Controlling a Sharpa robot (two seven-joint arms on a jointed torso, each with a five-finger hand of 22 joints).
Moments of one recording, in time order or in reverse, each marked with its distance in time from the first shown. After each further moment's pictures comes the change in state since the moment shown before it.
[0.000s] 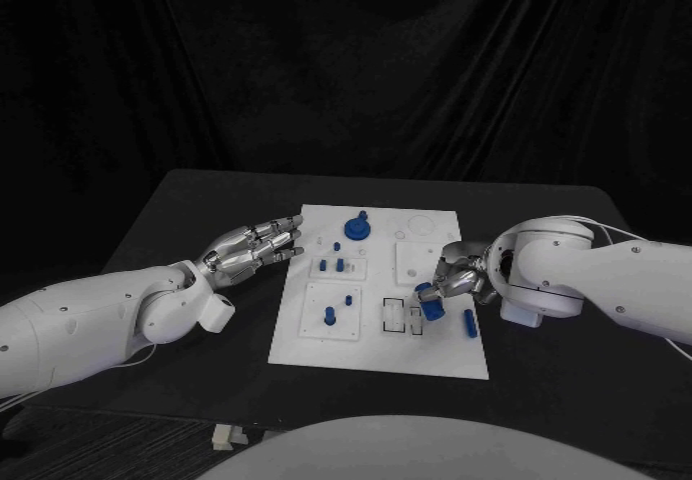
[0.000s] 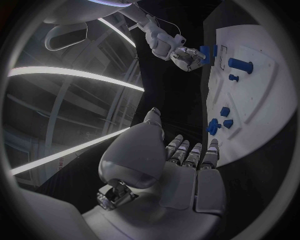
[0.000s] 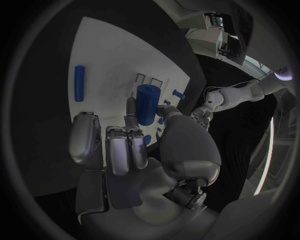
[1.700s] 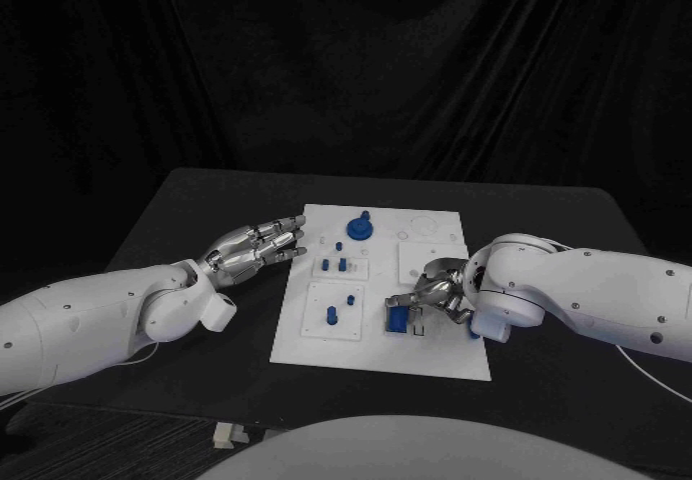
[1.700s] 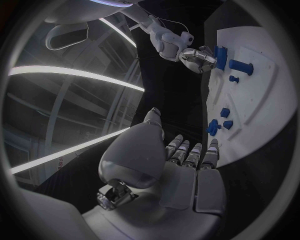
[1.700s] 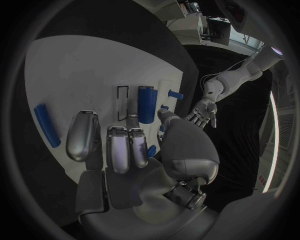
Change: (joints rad) left arm -0.001 -0.003 0.000 0.002 0.000 0.009 0.001; left_hand 0.000 0.000 0.000 0.000 0.005 0.000 0.000 0.003 0.000 -0.002 0.005 0.000 0.000 0.000 0.000 0.000 0.000 0.000 0.000 0.000 0.000 0.005; right arm -0.073 0.114 0.000 -0.111 0.191 -0.051 0.000; right_hand -0.140 0.035 0.022 0.029 -0.608 -0.039 0.014 -0.029 -0.068 -0.002 0.009 0.000 0.000 -0.001 0.006 -0.012 0.000 0.000 0.000 0.007 -0.024 0.001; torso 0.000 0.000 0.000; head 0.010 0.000
